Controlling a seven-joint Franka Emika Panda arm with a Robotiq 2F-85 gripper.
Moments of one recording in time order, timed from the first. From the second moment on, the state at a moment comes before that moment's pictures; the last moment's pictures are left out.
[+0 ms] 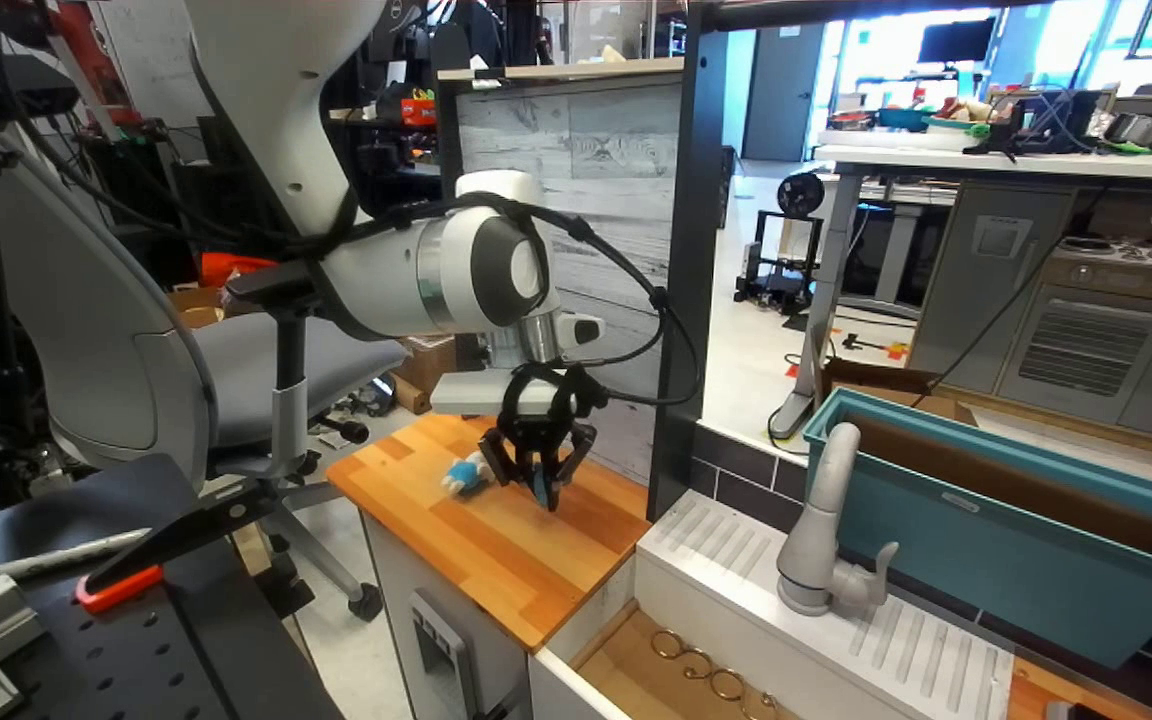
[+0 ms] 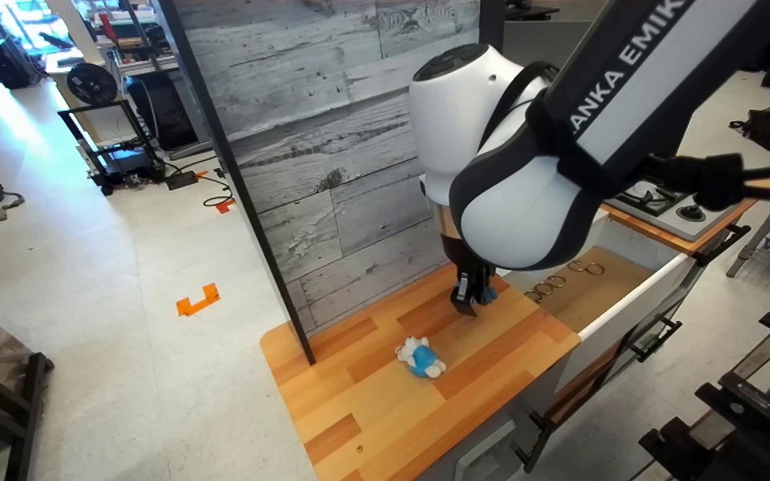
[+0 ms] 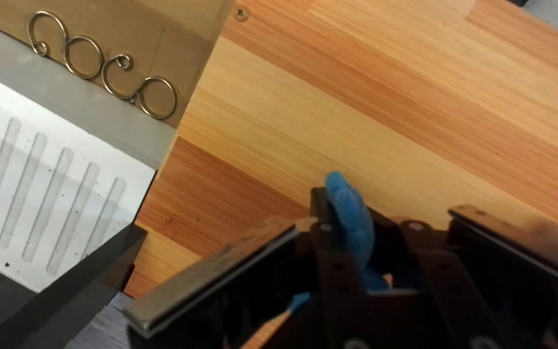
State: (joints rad) arm 0.30 1.09 -0.06 -1.58 -0.27 2.59 -0.08
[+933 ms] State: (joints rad) arm 0.24 1.20 -0.03 -1.42 -0.28 2.50 -0.16
